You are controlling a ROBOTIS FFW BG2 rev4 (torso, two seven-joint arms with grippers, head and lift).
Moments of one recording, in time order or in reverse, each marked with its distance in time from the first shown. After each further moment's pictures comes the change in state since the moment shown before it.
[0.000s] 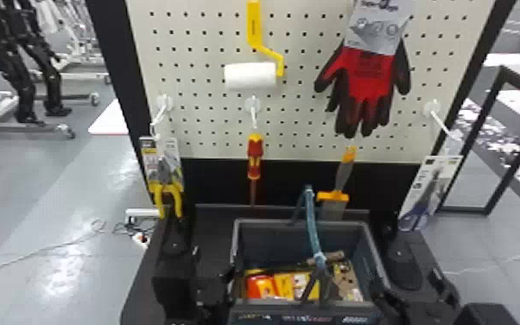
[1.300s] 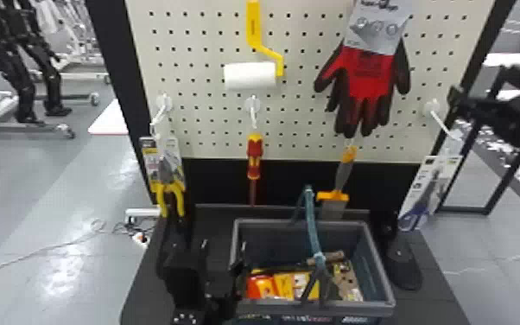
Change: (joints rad) left arm -0.038 0.013 -0.032 0.000 0.007 0.035 0.000; right arm -0.601 -0.085 -0.357 -0.254 0.093 0.683 0.645
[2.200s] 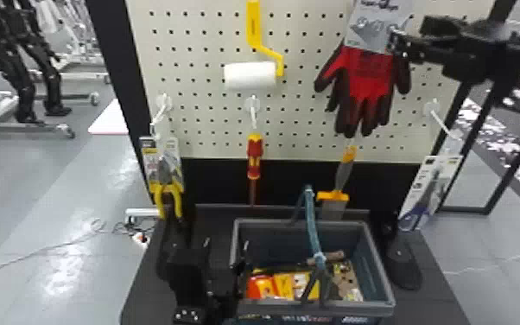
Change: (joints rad) left arm -0.017 0.012 -0.013 0.000 0.007 0.019 0.000; right arm -0.327 -0.048 0.155 0.132 -0.289 0.277 0.200
